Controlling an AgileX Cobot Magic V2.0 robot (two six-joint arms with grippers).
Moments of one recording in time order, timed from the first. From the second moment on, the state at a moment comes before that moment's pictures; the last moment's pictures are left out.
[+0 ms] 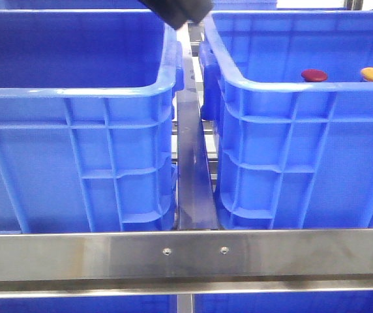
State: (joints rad) left arm -0.62 1.57 -1.46 -0.44 0.95 0.51; right arm -0.11 0.20 -0.23 1.41 0.21 -1.35
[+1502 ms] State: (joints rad) left arm -0.29 0.58 -0.64 -0.06 0.56 0.10; right arm -0.11 0.20 -0.23 1.41 0.23 -1.35
